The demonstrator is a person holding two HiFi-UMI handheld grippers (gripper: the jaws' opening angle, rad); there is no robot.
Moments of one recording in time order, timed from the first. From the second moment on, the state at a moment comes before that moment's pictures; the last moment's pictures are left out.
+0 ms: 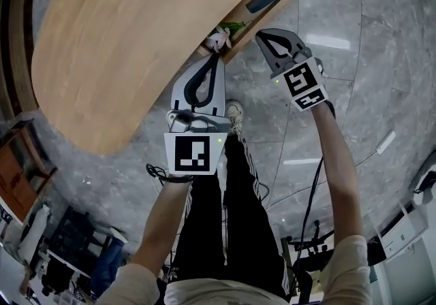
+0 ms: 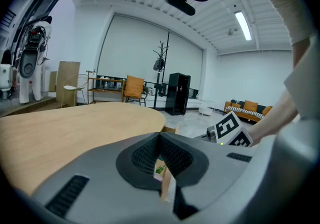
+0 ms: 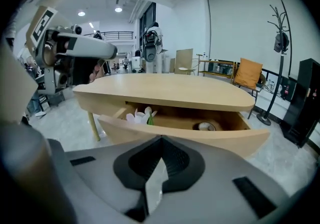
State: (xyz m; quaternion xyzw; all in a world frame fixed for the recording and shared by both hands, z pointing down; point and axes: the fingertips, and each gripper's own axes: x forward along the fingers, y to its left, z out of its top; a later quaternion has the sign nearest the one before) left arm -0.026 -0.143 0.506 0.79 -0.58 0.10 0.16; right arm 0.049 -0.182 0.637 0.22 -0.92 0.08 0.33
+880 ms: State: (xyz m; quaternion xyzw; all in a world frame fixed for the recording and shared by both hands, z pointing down) left arm -0.057 -0.157 0.504 0.77 -0.61 0.07 0.17; right arm -0.021 -0.231 0.633 0.30 -0.93 0.13 0.17
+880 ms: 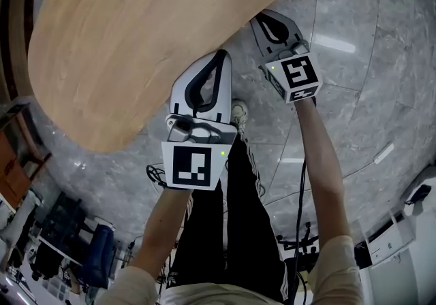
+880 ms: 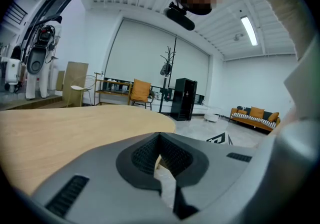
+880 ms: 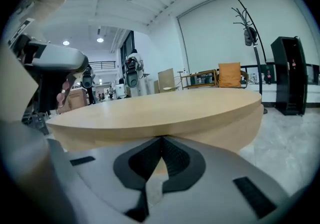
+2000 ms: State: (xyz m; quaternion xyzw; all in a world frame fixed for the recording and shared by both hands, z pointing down) left arm -0.079 -0.167 0.461 0.77 -0.62 0.05 0.14; right arm -0.021 -0.230 0.633 0.28 -0.91 0.15 0.26
